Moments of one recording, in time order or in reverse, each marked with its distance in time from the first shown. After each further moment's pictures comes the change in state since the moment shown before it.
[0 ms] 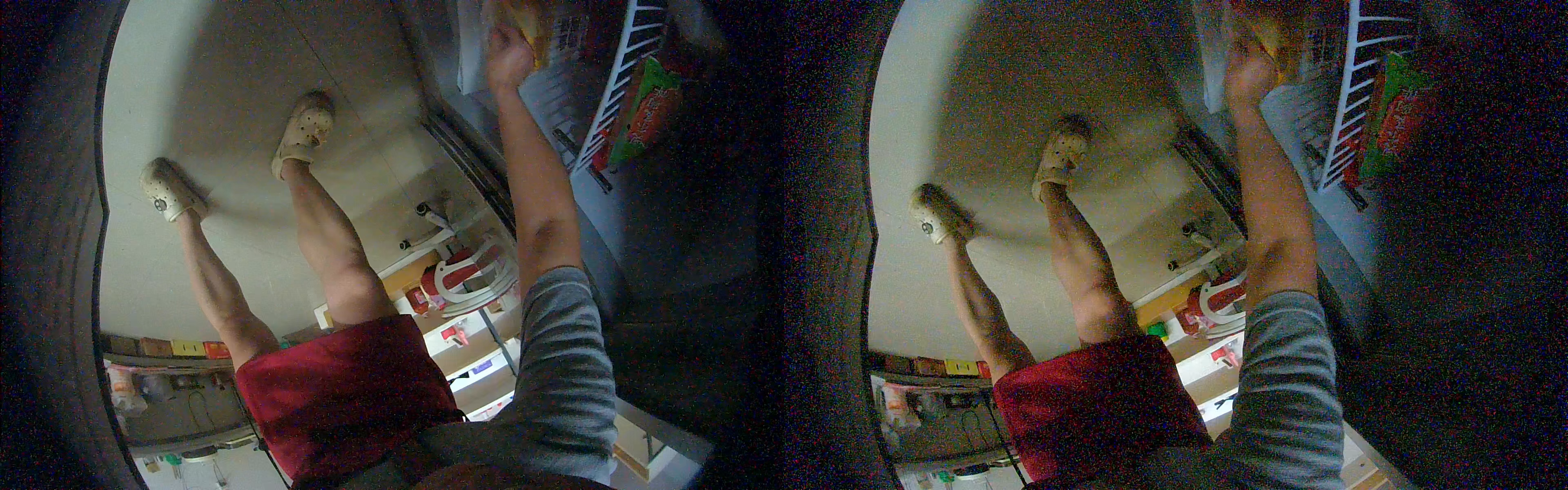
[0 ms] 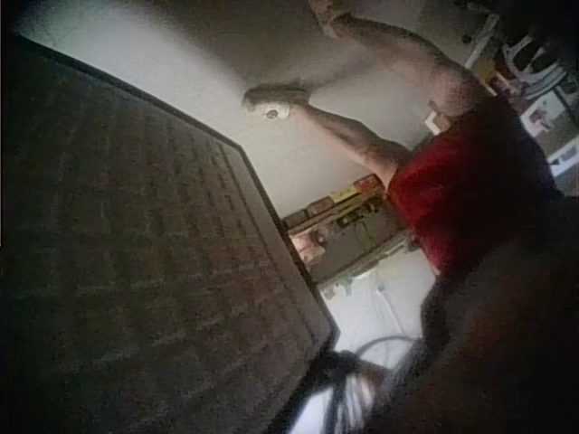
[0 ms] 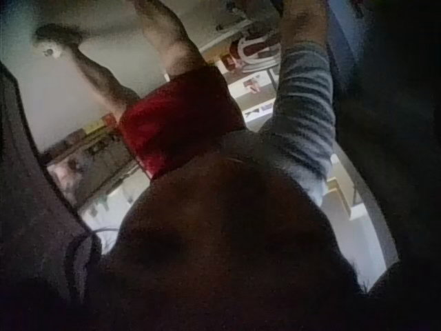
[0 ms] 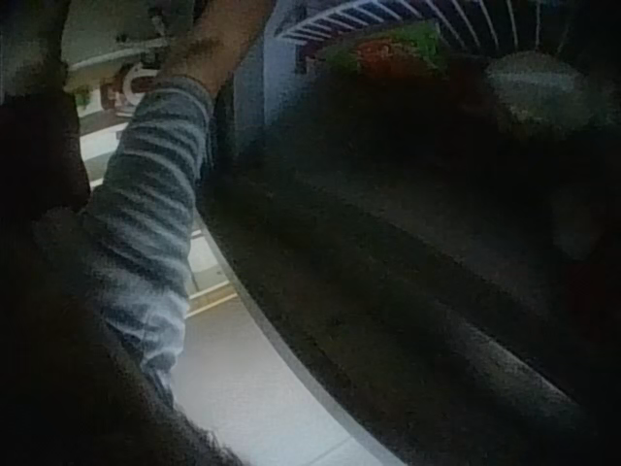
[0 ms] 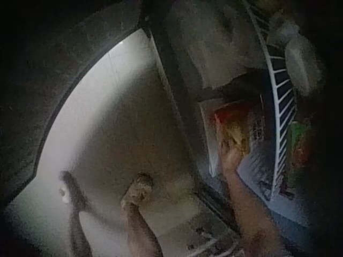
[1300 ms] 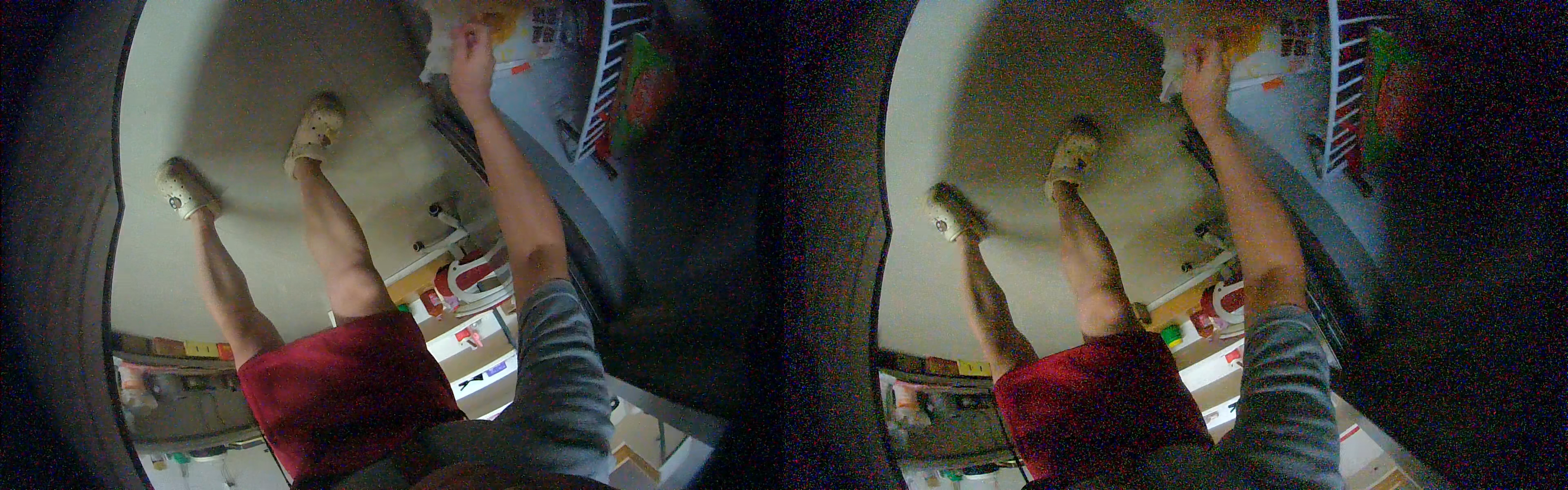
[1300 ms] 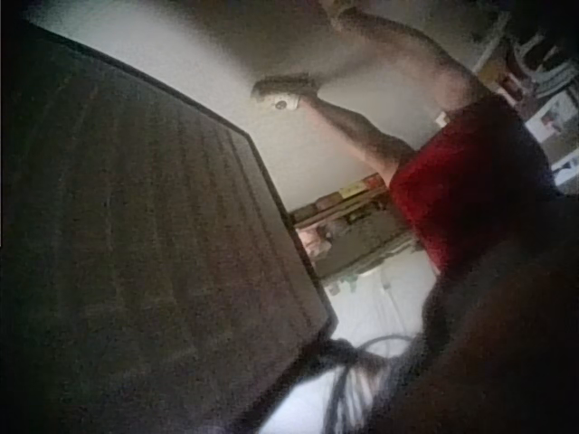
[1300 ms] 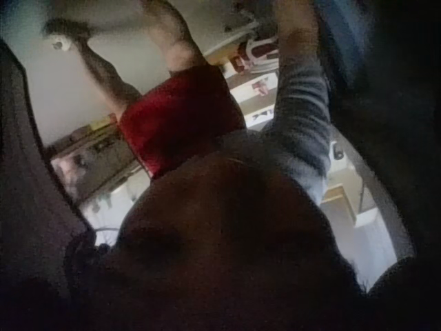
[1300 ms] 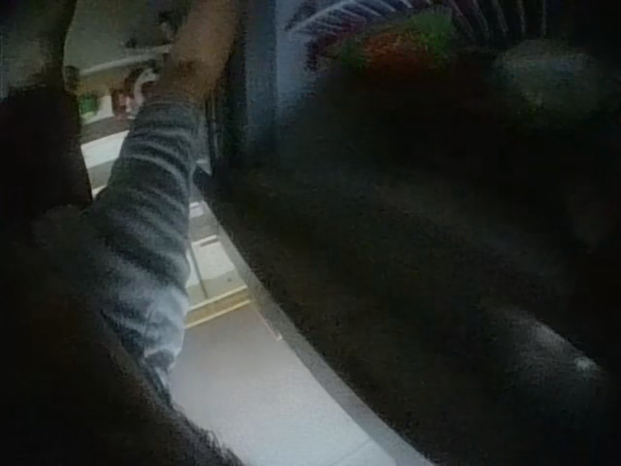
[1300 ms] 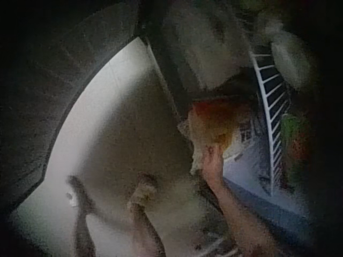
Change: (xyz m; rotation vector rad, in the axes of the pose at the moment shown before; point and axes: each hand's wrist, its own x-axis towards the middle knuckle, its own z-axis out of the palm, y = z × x) left_hand -0.006 0.001 -0.014 0.023 -0.004 0.039; right_hand -0.045 -0.076 -0.023 0.646 -0.088 0.056
